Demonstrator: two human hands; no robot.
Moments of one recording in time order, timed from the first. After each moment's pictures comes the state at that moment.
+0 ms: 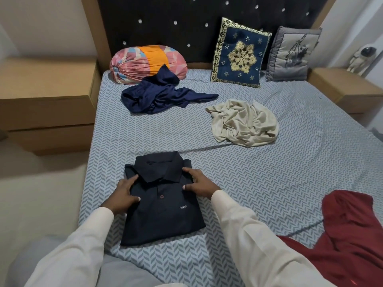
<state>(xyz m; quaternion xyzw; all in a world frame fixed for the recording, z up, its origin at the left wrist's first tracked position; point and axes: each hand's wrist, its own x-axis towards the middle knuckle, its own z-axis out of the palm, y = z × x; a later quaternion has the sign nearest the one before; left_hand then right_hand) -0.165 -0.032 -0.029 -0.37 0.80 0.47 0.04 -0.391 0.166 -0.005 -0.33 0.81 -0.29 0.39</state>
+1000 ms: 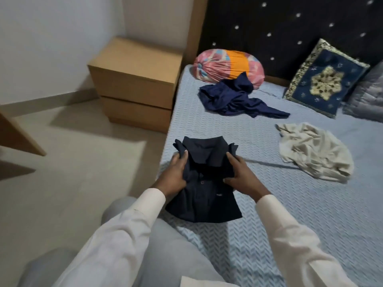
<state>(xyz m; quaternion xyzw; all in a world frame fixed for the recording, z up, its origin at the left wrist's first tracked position) -0.086 -0.057 0.019 -0.34 0.82 0.45 -0.10 -0.299 0.075 0.066 -0.47 0.81 -0.19 0.28</state>
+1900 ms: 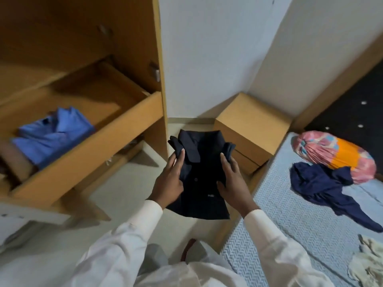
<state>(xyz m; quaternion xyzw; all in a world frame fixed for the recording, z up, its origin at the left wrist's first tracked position) 0.243 -0.171 0.411 -0.63 0.69 0.30 -0.18 0.021 -0.171 0.416 -0.71 0.62 -0.17 0.27</state>
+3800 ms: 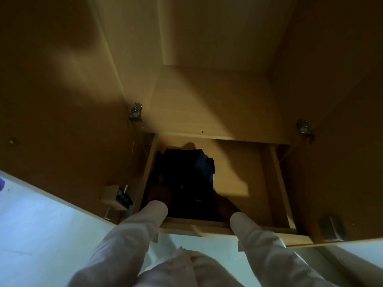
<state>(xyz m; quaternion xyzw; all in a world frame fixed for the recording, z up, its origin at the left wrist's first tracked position) 0.616 -0.290 0.382 -0.95 0.20 0.23 0.03 0.476 -0.481 0.340 -0.86 0.25 0.23 0.37</state>
